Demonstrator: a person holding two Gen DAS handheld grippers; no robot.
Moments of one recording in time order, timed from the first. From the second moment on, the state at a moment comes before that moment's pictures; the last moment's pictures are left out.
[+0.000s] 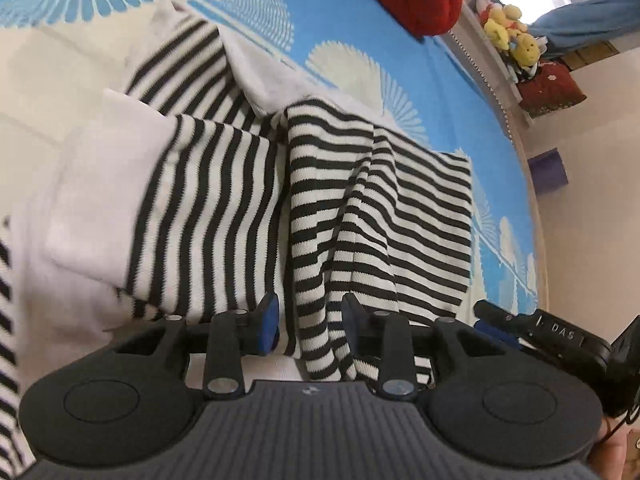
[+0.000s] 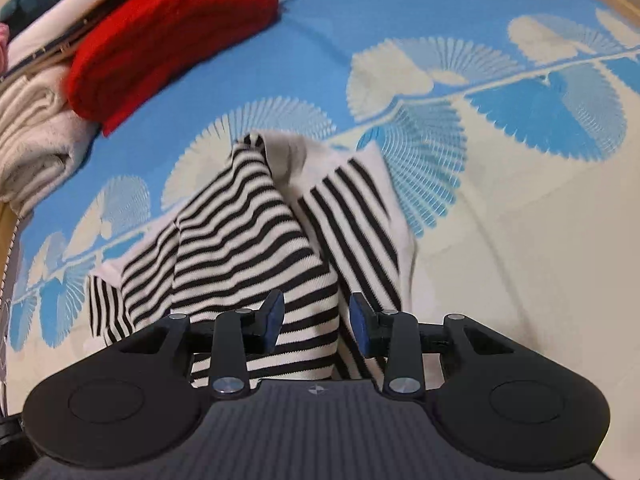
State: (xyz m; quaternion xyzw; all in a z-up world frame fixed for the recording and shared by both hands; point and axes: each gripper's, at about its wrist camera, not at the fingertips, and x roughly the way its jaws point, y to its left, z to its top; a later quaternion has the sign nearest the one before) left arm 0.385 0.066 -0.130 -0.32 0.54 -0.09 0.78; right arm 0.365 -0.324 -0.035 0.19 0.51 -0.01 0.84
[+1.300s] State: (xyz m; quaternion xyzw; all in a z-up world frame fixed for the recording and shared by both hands) left arm 0.390 0.116 -0.111 -0.29 0.52 -0.04 0.80; right arm 0.358 -0.333 -0.066 0.27 0.53 0.00 0.80
